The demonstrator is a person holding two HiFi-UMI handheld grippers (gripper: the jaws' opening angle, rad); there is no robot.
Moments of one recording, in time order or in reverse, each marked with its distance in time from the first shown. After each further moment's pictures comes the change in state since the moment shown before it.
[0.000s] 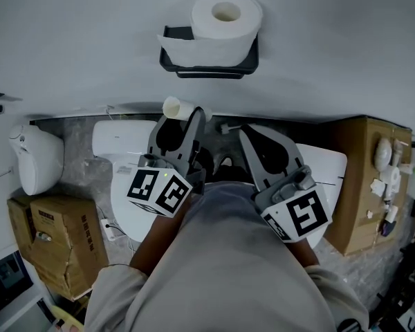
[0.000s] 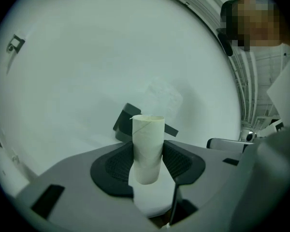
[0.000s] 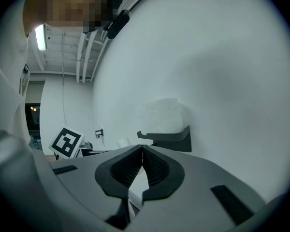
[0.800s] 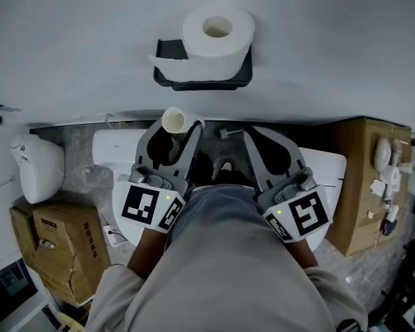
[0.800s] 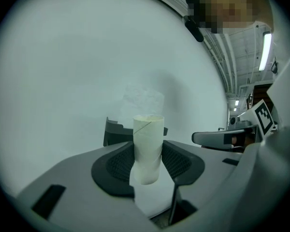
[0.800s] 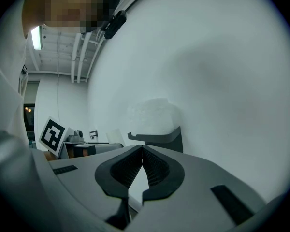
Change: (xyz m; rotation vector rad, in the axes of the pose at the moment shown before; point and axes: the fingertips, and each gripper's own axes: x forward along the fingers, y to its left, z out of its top) left arm 0.003 -0.024 0.023 0.333 0.060 -0.106; right arm 0.004 -0.027 0.001 0.021 -0.004 -0.052
